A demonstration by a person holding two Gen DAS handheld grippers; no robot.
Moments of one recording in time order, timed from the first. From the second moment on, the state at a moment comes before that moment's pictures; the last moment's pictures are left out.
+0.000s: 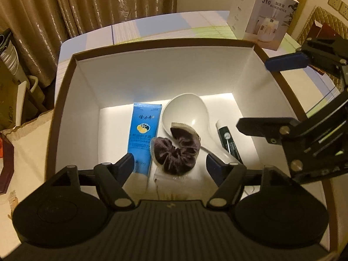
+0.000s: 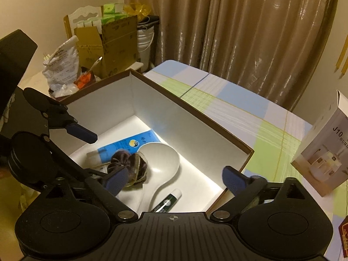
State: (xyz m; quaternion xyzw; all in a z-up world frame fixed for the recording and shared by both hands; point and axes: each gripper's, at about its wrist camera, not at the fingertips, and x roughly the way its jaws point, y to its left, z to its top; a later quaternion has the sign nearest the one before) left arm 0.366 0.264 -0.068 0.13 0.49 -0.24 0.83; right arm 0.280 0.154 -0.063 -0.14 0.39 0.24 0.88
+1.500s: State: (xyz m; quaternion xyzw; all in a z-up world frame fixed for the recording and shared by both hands) left arm 0.200 0.265 0.027 0.11 0.41 -0.10 0.90; right arm 0.133 0.100 0.007 -0.07 0.32 0.28 0.90
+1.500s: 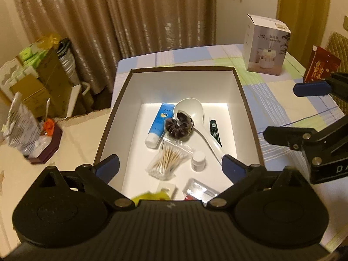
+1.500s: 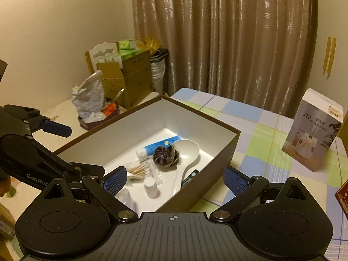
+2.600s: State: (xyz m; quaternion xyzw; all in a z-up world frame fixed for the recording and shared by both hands) left arm 0.050 0.170 0.034 0.04 0.40 0.04 0.92; right arm 0.055 -0.005 0.005 -0.09 0.32 0.38 0.86
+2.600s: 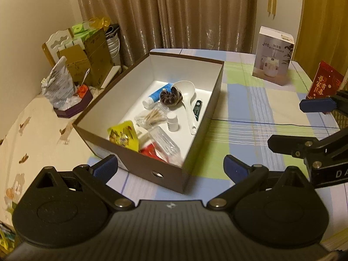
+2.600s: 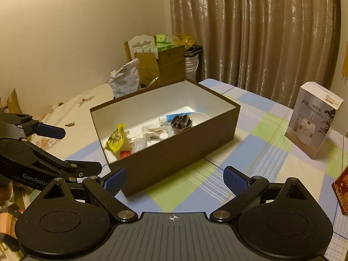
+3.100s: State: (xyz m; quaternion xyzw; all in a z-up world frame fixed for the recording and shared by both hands) left arm 0.032 0.147 0.027 0.02 0.41 0.07 0.91; right arm 0.048 -0.023 0.001 -0.11 0.32 0.40 0.85
